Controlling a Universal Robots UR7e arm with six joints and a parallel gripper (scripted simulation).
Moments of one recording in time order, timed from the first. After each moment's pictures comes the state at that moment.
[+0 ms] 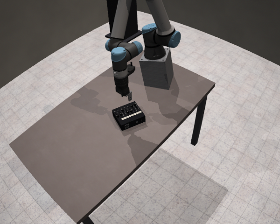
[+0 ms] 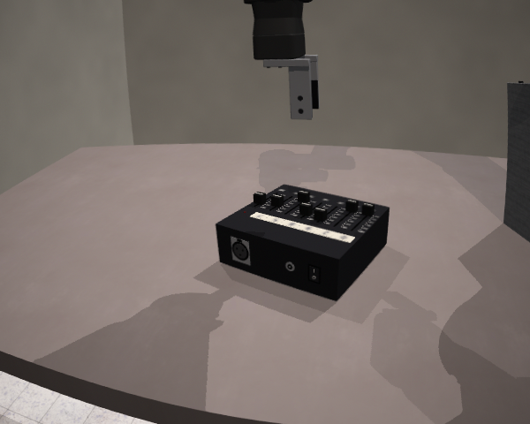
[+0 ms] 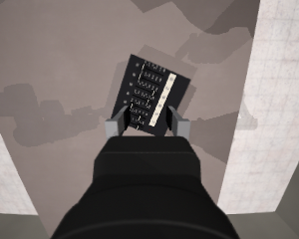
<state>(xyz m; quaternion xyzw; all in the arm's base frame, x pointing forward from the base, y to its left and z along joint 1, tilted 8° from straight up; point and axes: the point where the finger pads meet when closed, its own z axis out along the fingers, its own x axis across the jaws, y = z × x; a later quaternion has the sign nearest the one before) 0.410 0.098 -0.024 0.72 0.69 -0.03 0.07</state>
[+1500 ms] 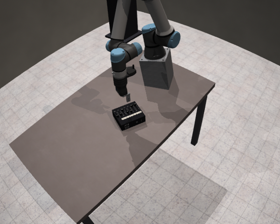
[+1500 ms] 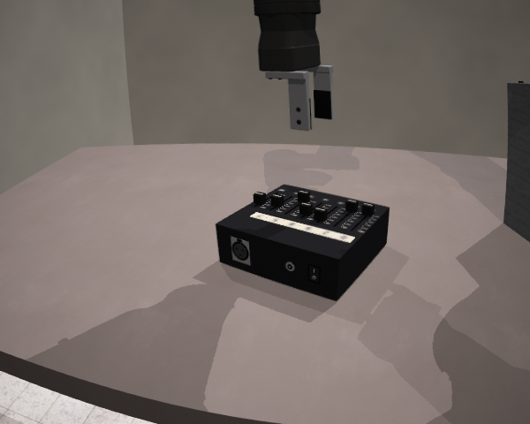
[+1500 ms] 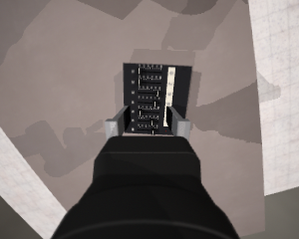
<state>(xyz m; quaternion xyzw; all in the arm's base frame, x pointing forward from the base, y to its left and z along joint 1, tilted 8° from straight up) 0.405 0.085 -0.037 0.82 0.56 -0.02 0.08</state>
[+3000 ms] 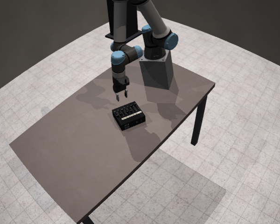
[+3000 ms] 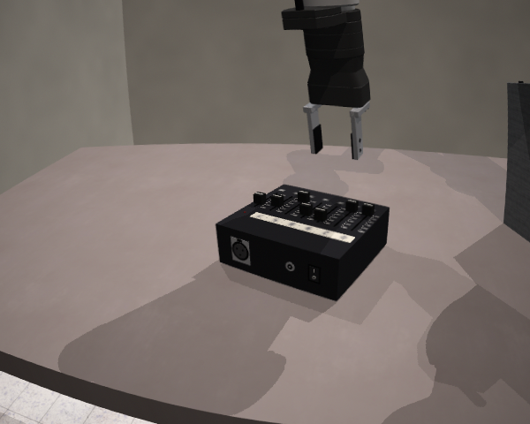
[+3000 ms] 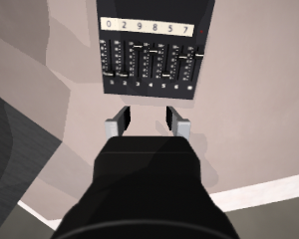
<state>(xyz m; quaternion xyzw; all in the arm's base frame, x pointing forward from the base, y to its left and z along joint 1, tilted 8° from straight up) 0.384 0.016 -0.084 0.98 -0.17 0.02 0.13</state>
